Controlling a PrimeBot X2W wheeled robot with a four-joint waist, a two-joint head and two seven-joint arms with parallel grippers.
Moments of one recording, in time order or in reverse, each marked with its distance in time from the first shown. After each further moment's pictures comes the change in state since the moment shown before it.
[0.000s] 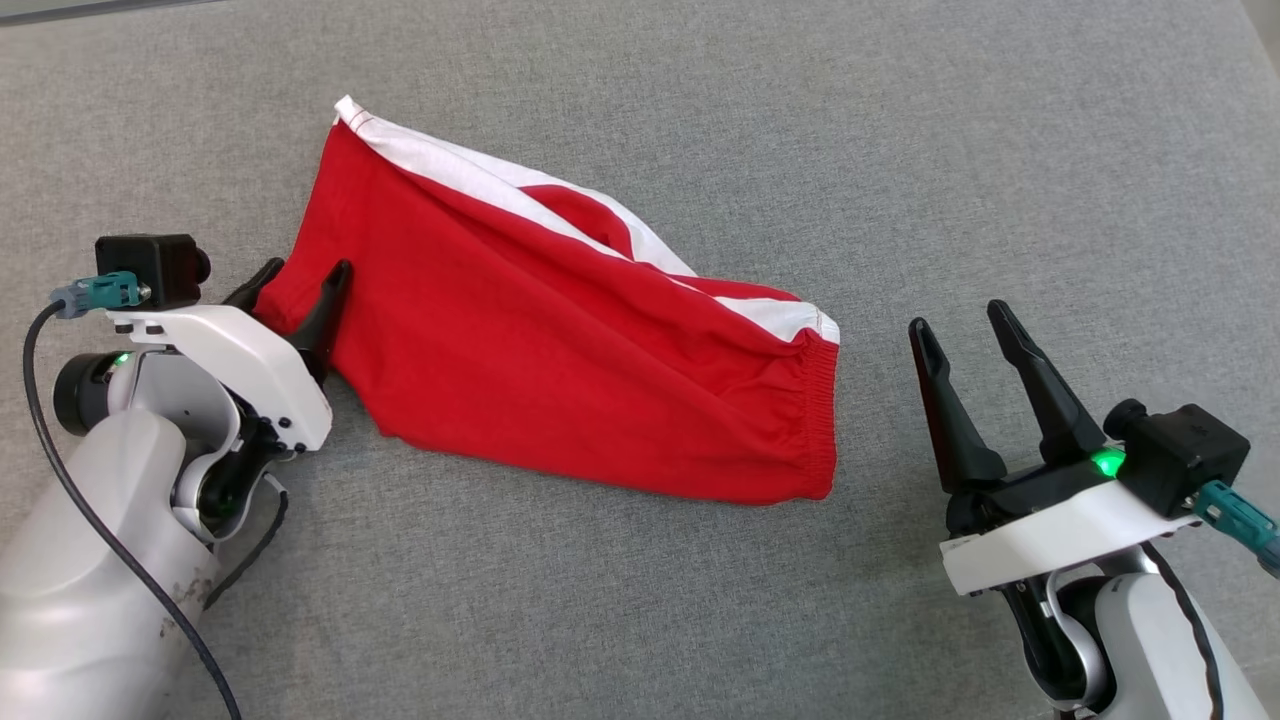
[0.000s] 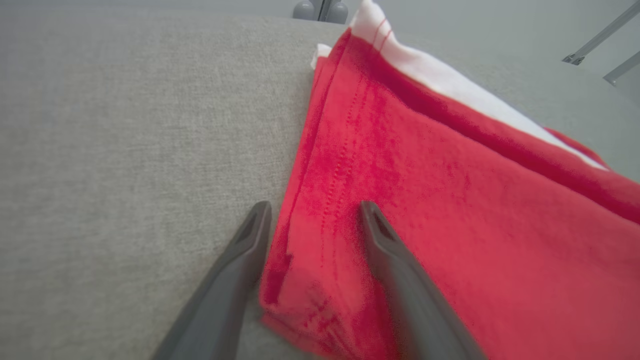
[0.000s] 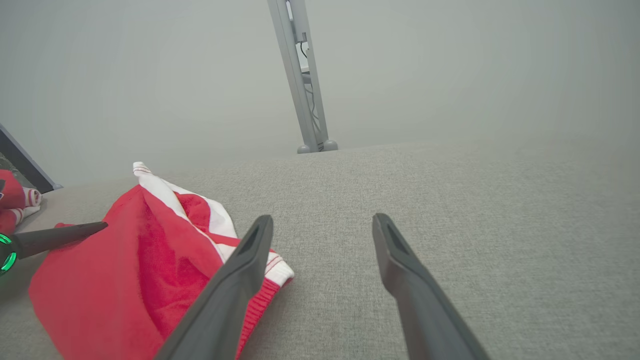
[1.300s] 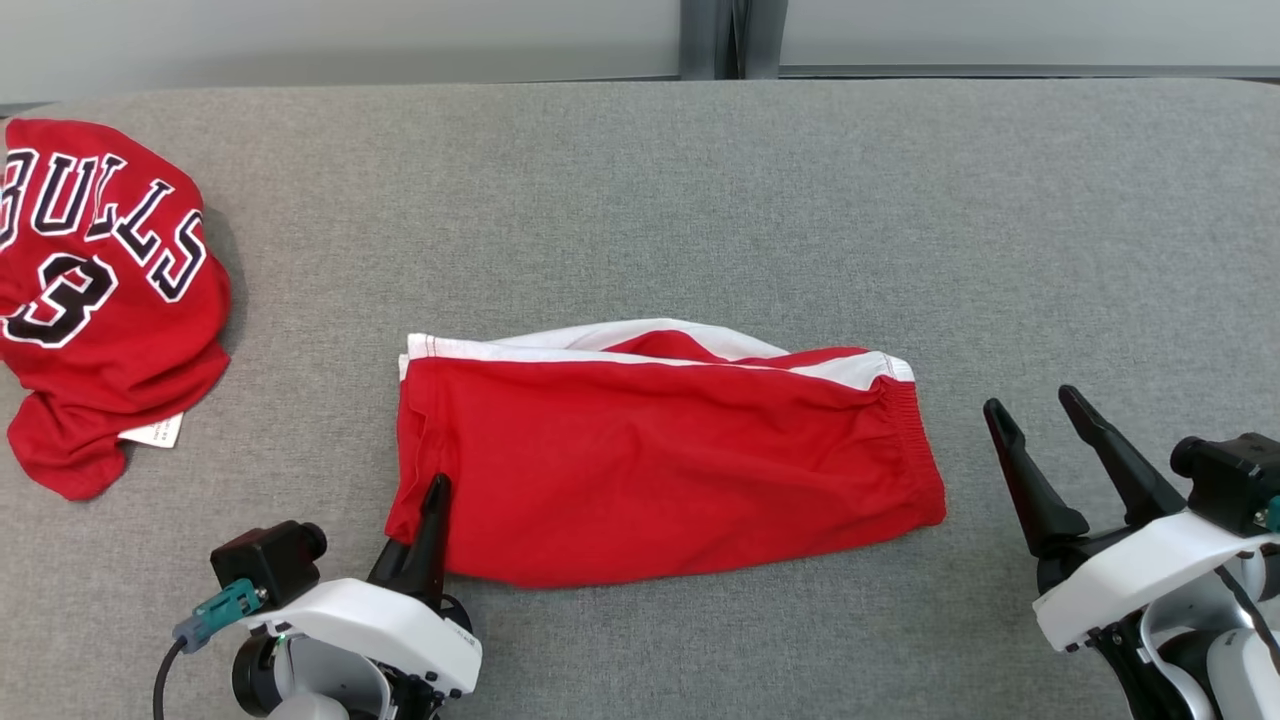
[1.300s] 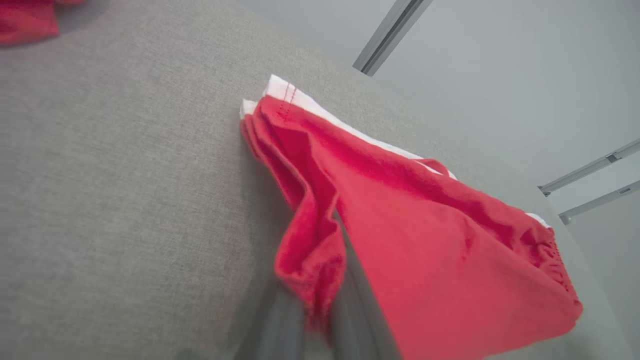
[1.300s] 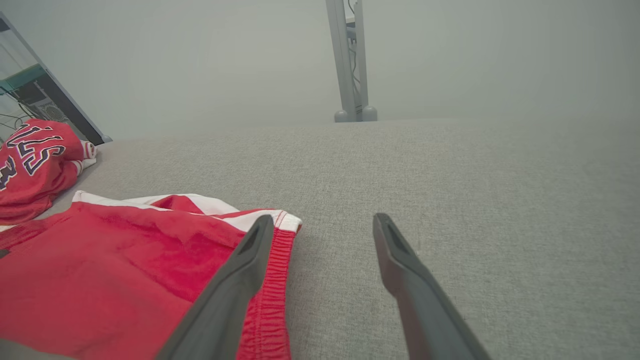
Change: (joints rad) left arm 0.563 -0.127 0.049 -0.536 -0.103 0.282 -0.193; right arm 0.131 -0.119 -0.090 -0.076 0.077 0.000 0.241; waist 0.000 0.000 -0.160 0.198
